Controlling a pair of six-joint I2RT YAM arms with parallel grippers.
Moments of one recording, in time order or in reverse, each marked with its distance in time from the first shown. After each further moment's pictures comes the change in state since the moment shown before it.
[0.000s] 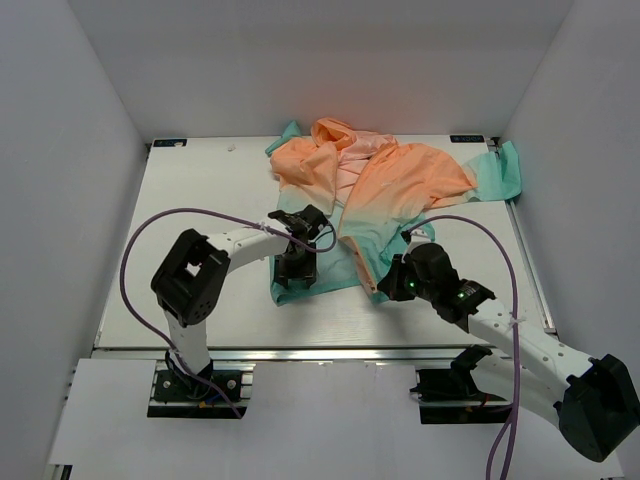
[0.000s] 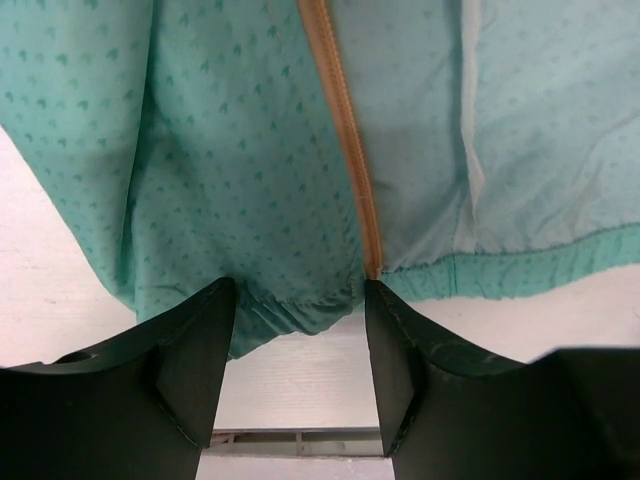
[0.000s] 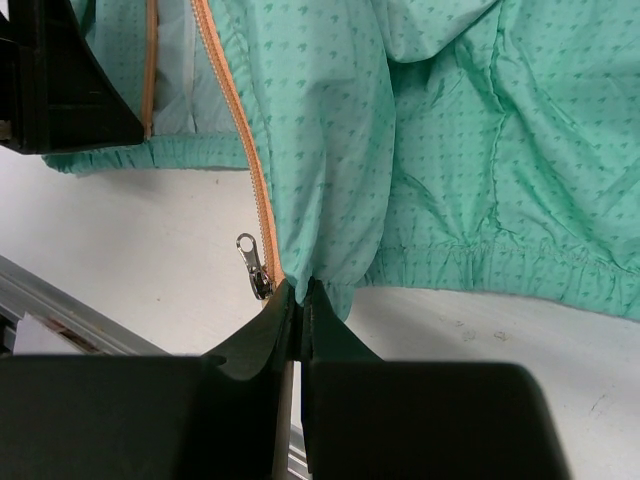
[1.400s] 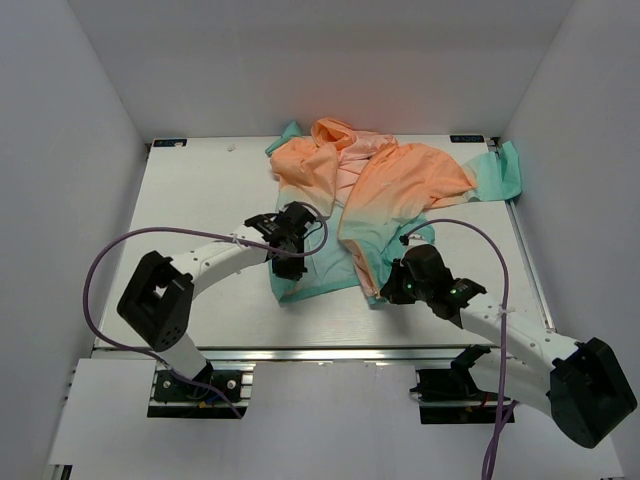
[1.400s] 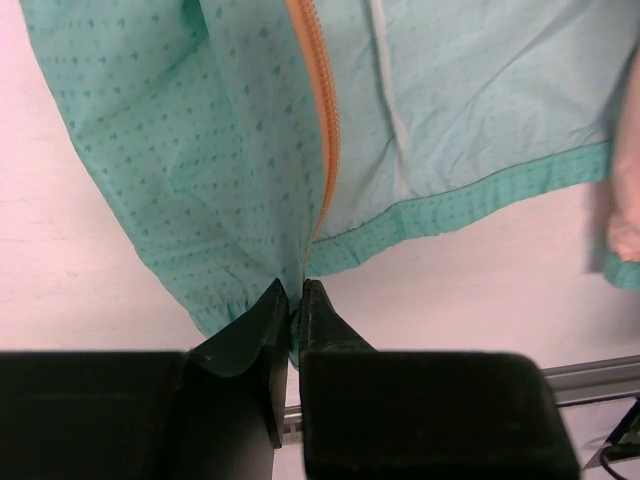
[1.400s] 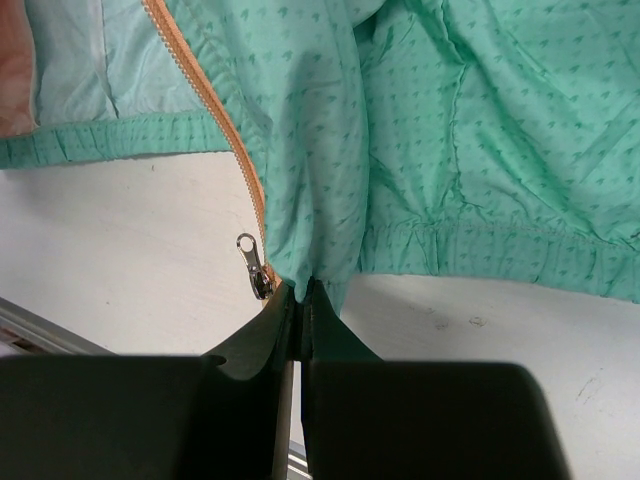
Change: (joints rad) left arm 0.000 -0.223 -0.099 0.083 -0.004 0.011; right arm -0.014 0.090 -0.019 0.000 0.025 0.011
